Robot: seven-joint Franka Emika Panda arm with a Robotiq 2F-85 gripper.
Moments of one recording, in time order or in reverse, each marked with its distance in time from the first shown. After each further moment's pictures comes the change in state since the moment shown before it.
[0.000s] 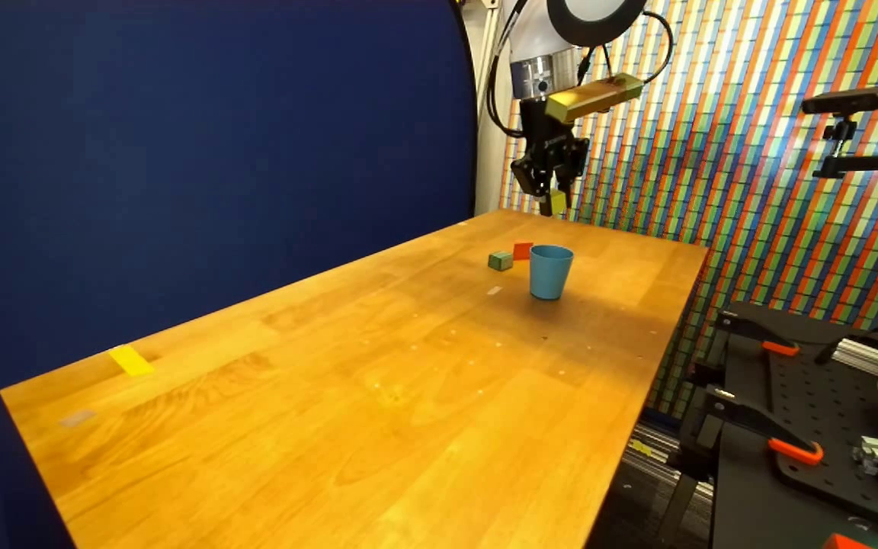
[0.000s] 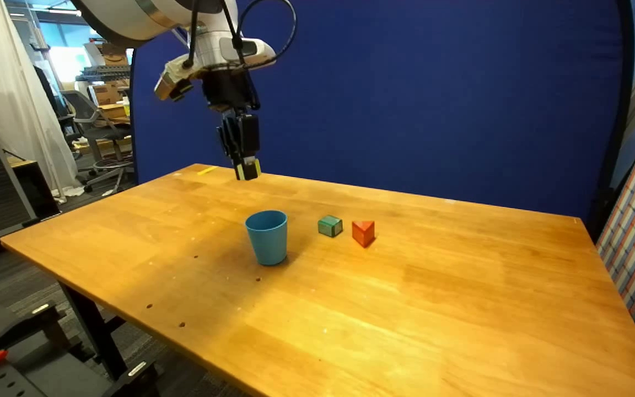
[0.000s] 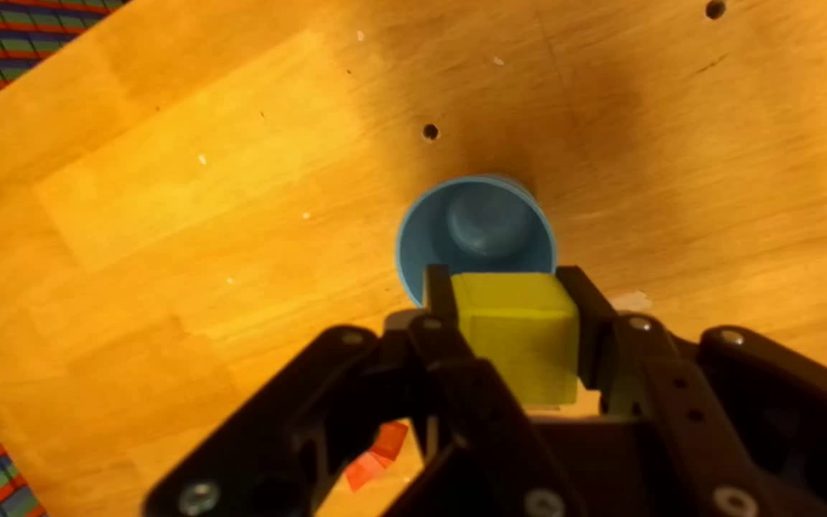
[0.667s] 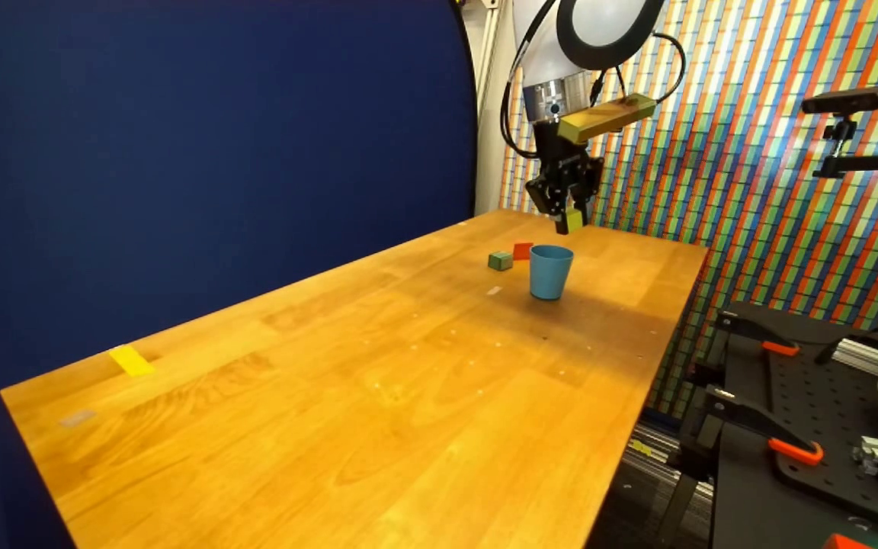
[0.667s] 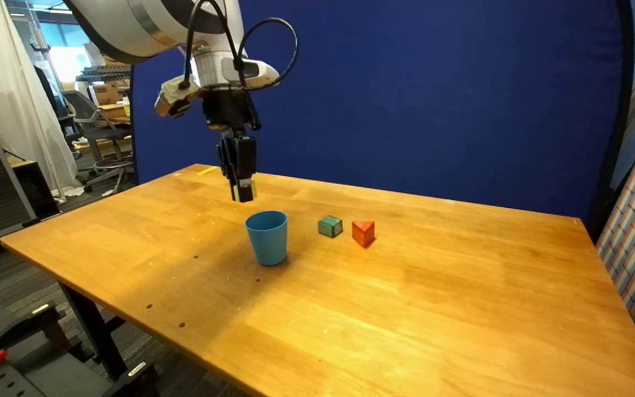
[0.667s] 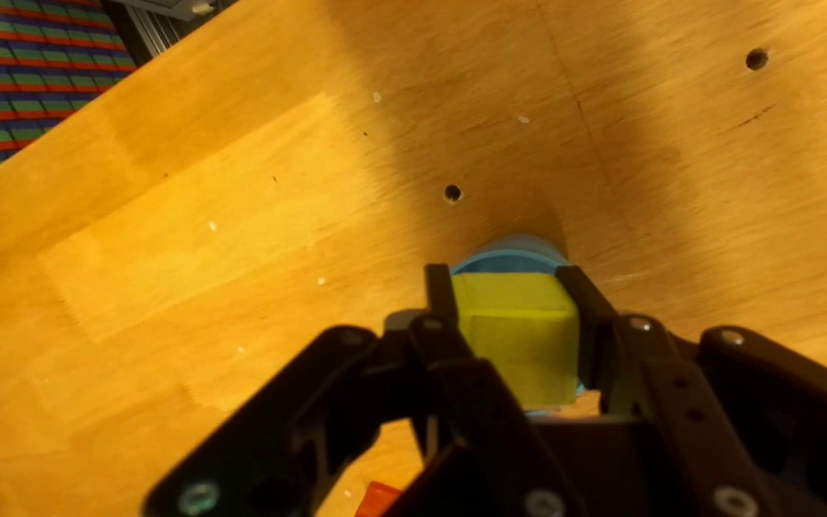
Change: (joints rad) arm -0.062 0.020 0.036 -0.048 0.020 0.018 0.007
